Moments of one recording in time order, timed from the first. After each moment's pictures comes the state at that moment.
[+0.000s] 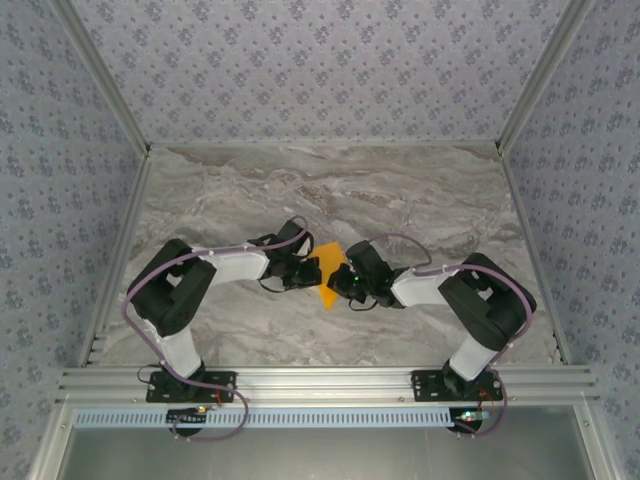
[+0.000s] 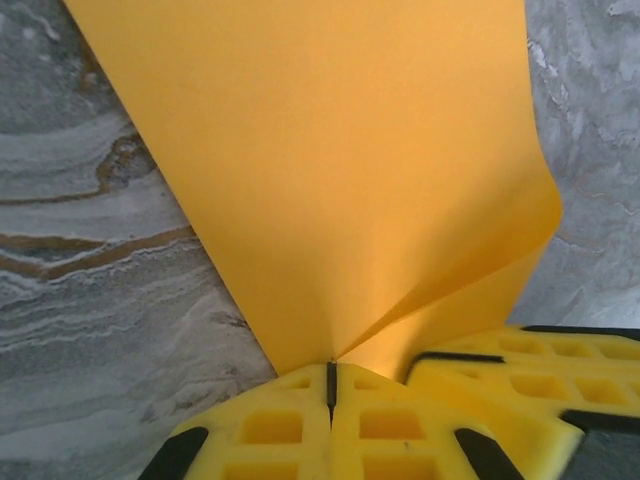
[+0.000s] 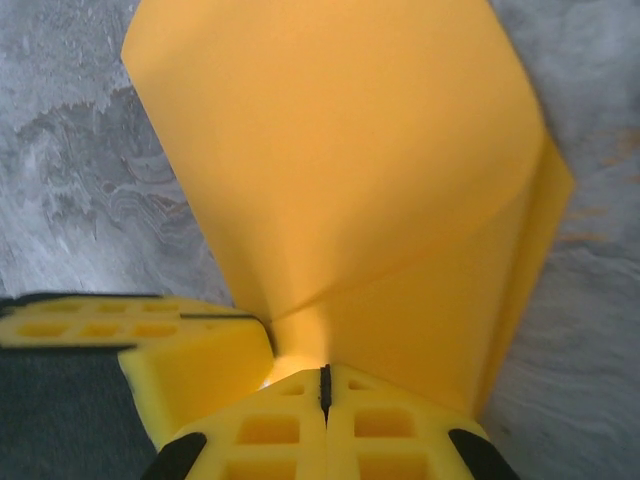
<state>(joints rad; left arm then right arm) -0.72 1.78 0.93 -0.22 0.33 -0.76 0.74 1.64 0.61 0.22 -0.23 1.11</state>
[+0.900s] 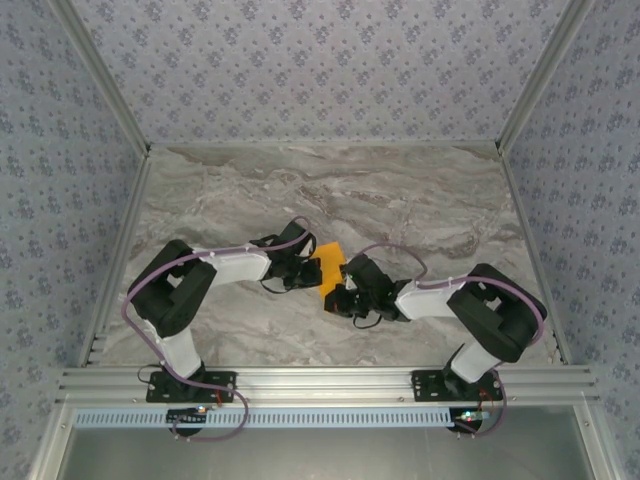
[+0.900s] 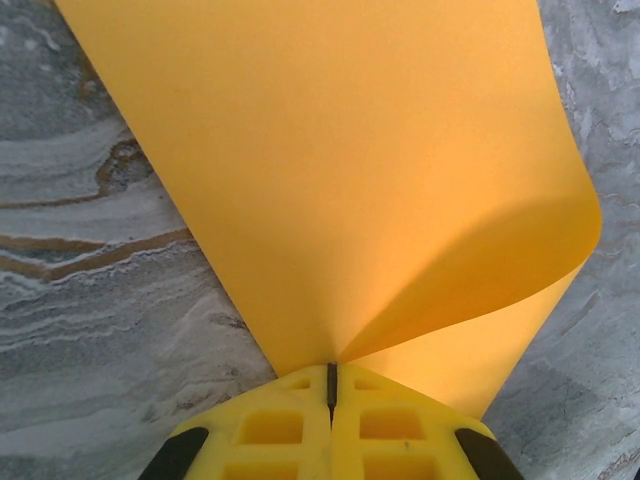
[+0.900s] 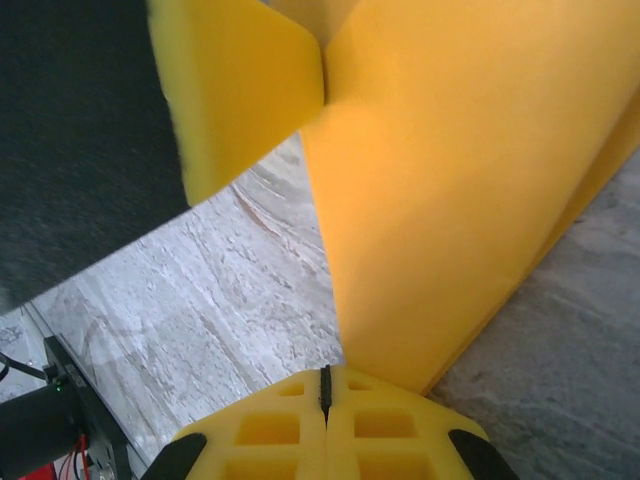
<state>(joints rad) -0.73 1.78 0.93 -0.23 0.29 -0.75 0.83 1.58 0.53 0.22 -0.37 0.97</state>
